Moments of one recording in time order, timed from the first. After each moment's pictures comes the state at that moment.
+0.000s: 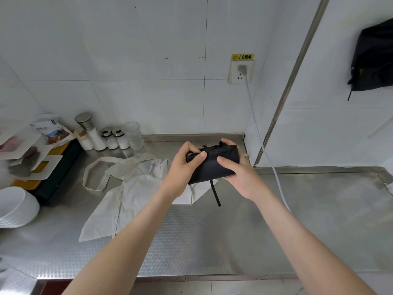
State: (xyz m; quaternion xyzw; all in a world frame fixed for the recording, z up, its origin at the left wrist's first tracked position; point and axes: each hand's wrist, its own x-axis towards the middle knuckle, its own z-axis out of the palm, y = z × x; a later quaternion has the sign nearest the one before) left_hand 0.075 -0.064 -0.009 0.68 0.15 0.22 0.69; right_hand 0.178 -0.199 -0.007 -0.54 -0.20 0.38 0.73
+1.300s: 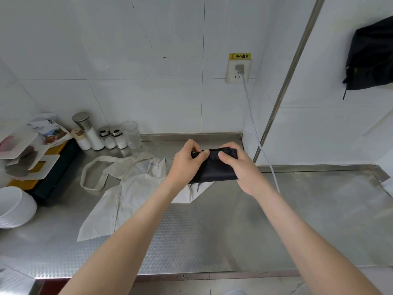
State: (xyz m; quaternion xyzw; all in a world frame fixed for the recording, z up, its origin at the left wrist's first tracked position) left_hand 0.089 -0.067 0.001 0.80 0.25 0.20 0.50; right_hand 0.182 -0.201 -0.004 -0.65 -0.24 0.29 0.66
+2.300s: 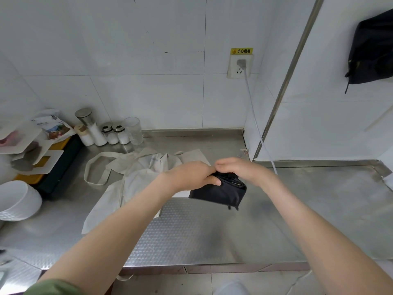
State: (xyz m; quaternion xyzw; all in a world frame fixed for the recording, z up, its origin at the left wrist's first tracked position) left_hand 0.081 -0.073 0.008 0.97 0.02 -0.18 0.18; right_hand 0.194 -0.206 -0.002 -0.72 -0.38 0.45 0.36
